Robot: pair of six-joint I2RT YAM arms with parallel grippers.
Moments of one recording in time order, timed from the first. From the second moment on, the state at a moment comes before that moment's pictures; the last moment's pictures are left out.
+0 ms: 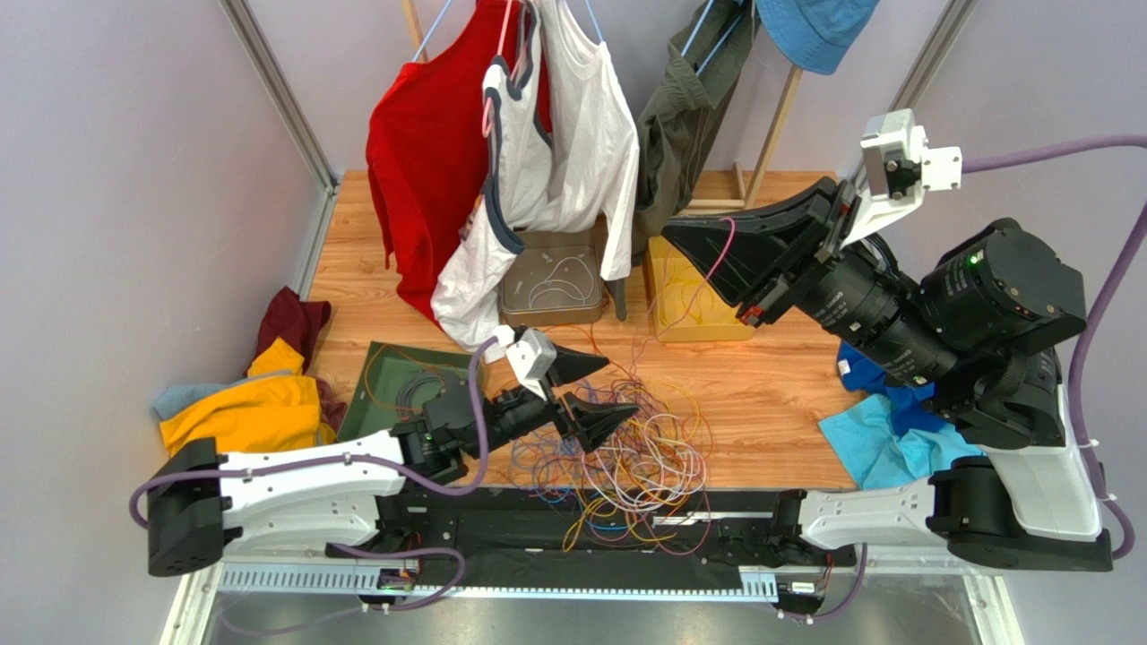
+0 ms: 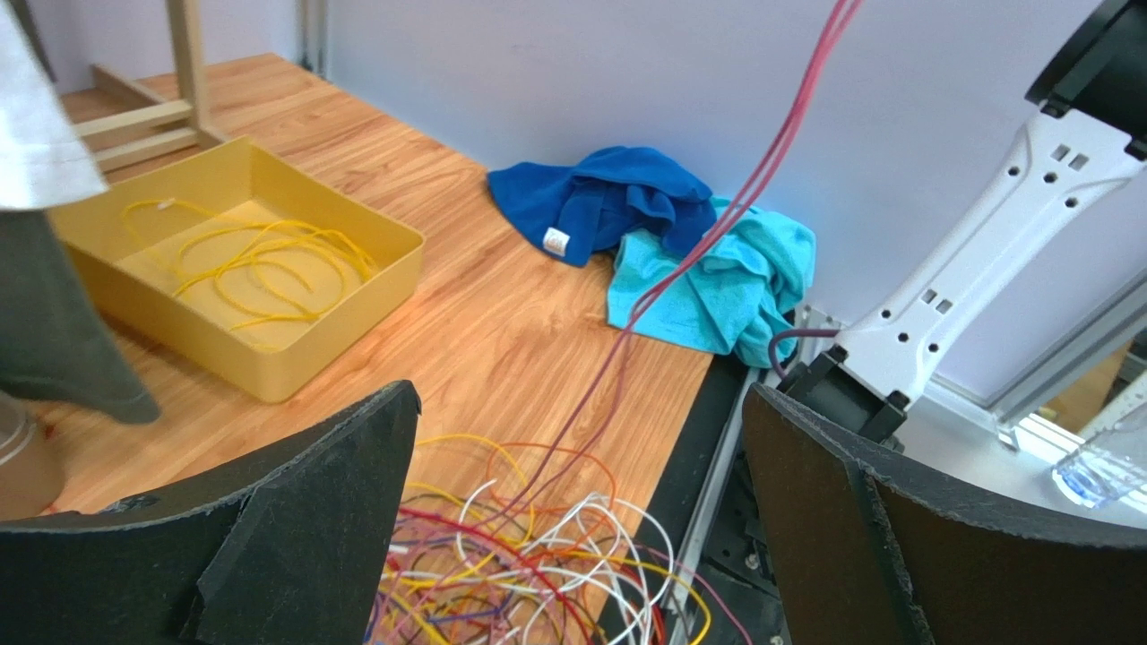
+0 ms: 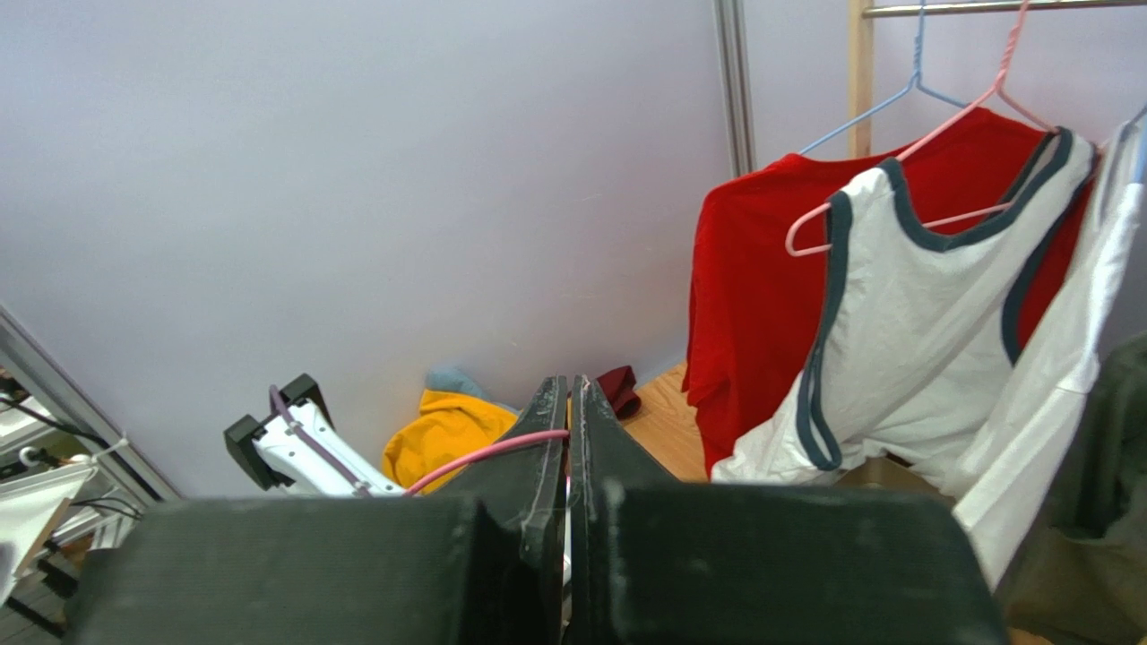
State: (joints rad) left arm -1.18 0.94 0.50 0.60 -0.08 -0.29; right arm 1.23 1.11 1.97 -0.57 0.24 0.20
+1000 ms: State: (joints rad) left arm -1.18 0.94 1.23 0.09 -0.24 -0.17; right arm 1.23 0.73 1.44 -0.54 0.26 0.33
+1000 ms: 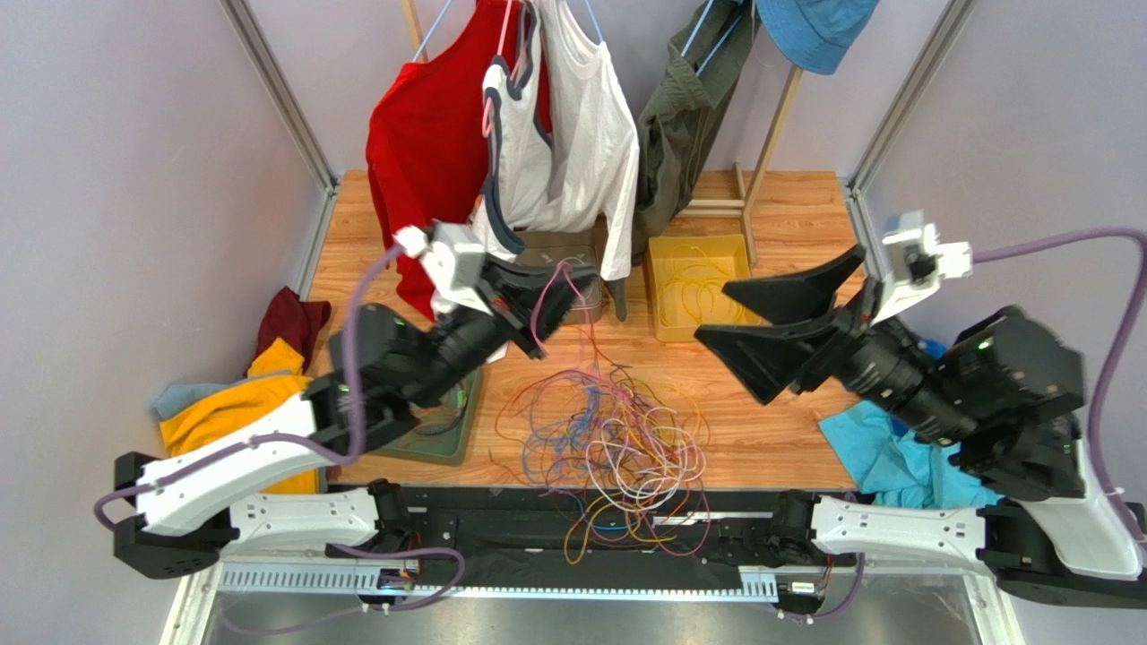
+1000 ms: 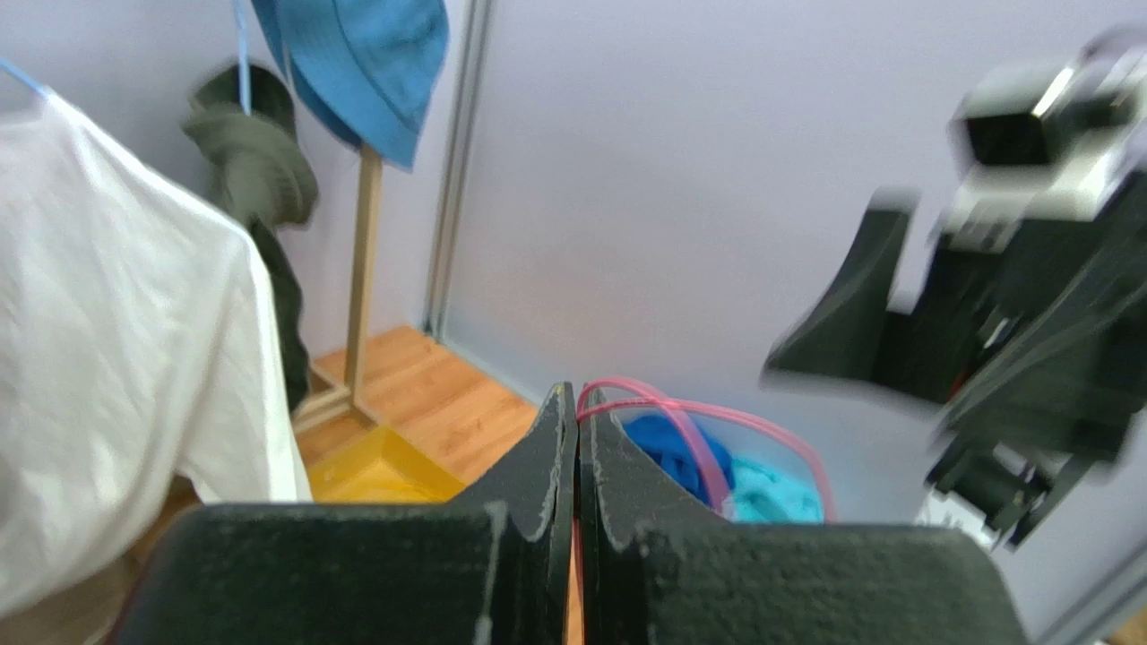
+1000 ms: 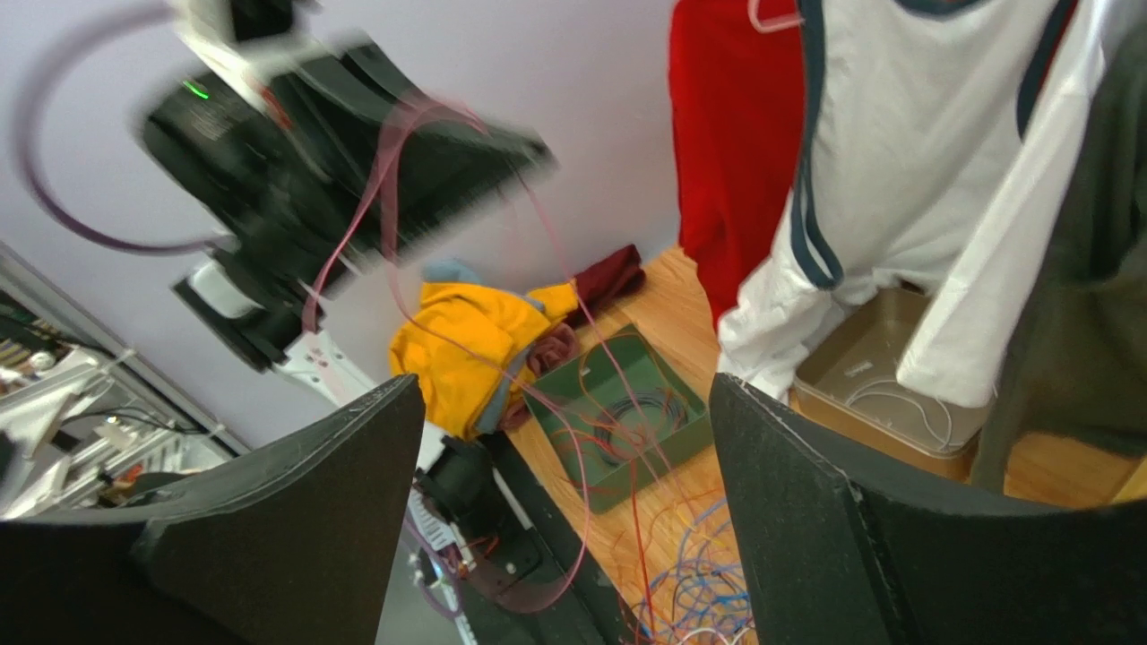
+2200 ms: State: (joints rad) left arm -1.11 1.06 1.60 -0.76 -0.54 -0.32; right arm 1.23 0.38 0.64 -0.33 0.35 0.52
